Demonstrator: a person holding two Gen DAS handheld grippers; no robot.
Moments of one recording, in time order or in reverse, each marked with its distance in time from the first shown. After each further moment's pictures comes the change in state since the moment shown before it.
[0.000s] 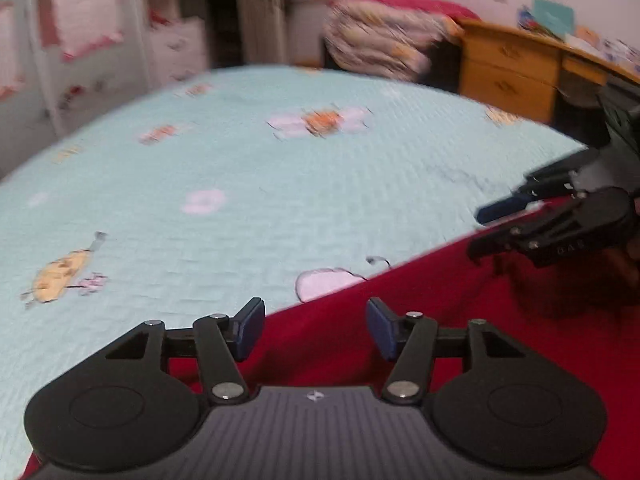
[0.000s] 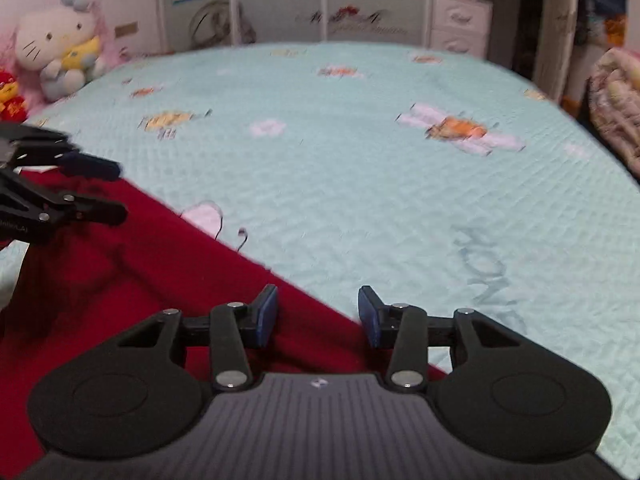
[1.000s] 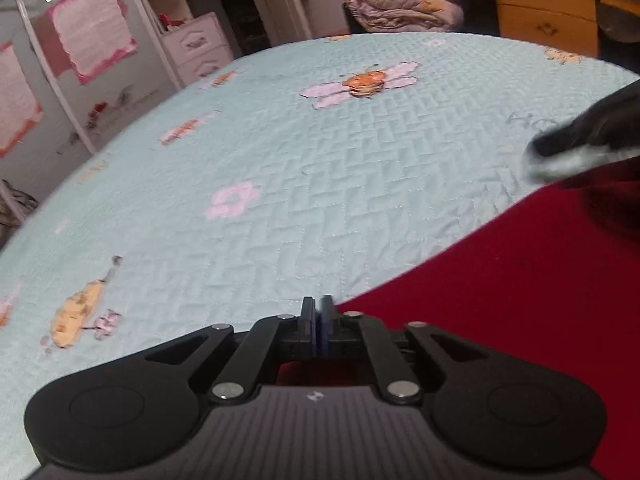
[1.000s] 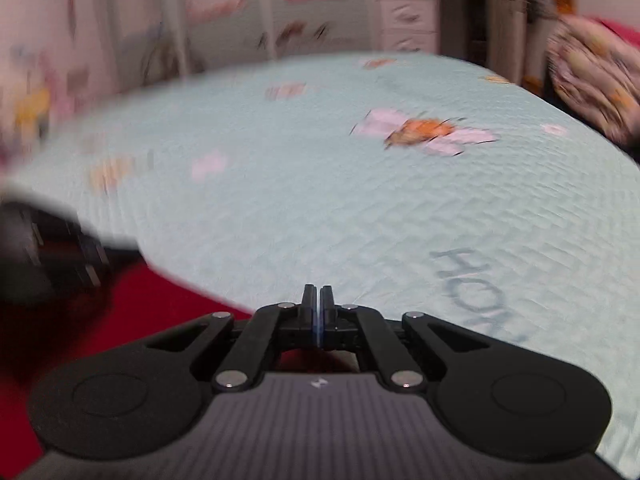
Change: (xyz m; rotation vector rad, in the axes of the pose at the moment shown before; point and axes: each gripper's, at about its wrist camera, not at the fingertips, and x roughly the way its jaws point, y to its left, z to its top) left arm 0.062 -0.003 0.007 0.105 0.027 0.276; right arm 0.017 -0.043 0.013 0.295 -0.178 -0.053
